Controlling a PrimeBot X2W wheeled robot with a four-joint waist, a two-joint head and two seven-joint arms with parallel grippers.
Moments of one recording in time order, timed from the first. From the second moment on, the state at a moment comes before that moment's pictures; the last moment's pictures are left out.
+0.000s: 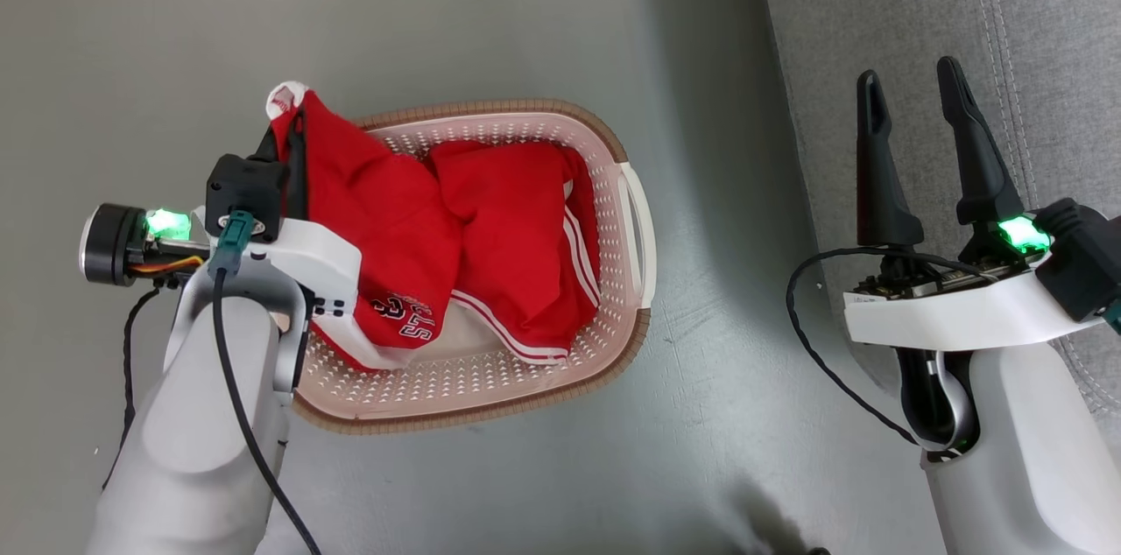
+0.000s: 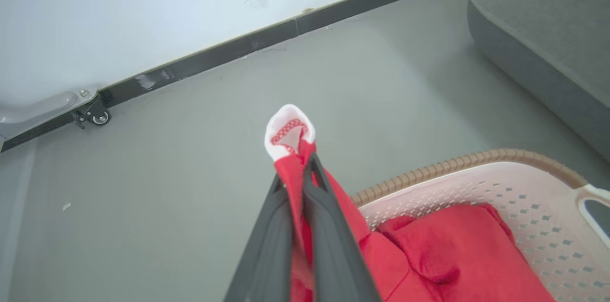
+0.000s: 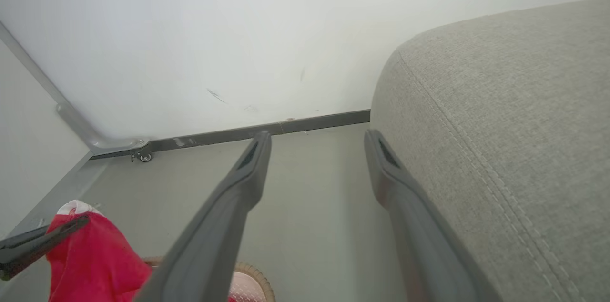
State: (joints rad) left arm -0.68 0.14 -0.21 0.71 0.00 0.13 -0.25; right arm -0.37 -0.05 0.04 0.14 0.23 0.13 -0.25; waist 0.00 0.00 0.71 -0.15
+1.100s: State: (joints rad) left arm -0.51 0.16 -0.24 0.26 -0.01 0.10 -0.26; right arm -0.37 -0.07 0.04 0.19 0.17 0.13 -0.25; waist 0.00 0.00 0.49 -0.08
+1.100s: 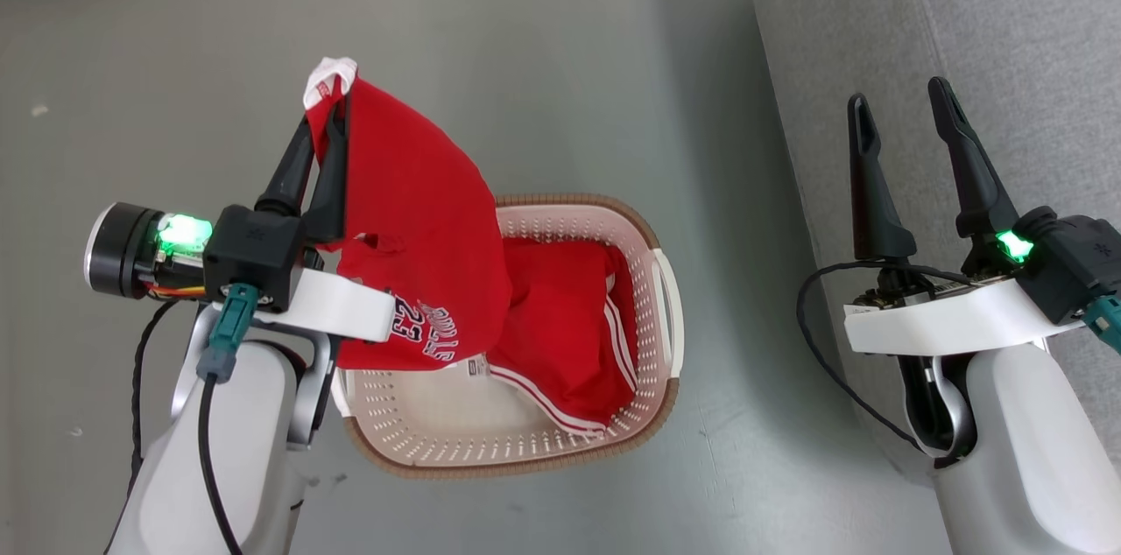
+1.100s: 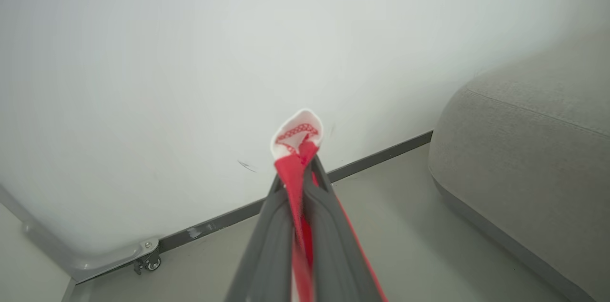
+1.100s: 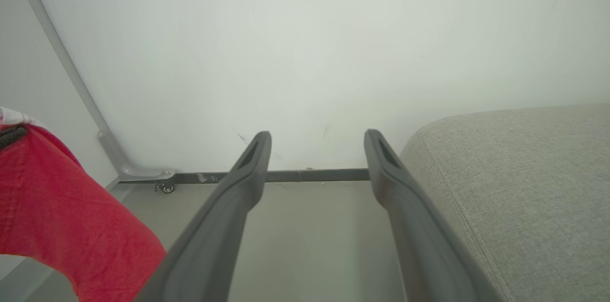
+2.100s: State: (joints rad) left arm -0.39 0.18 -0.32 0.14 -0.04 -0.02 -0.26; right arm -0.20 -0.14 0.23 0.30 0.17 0.13 -0.25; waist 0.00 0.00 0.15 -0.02
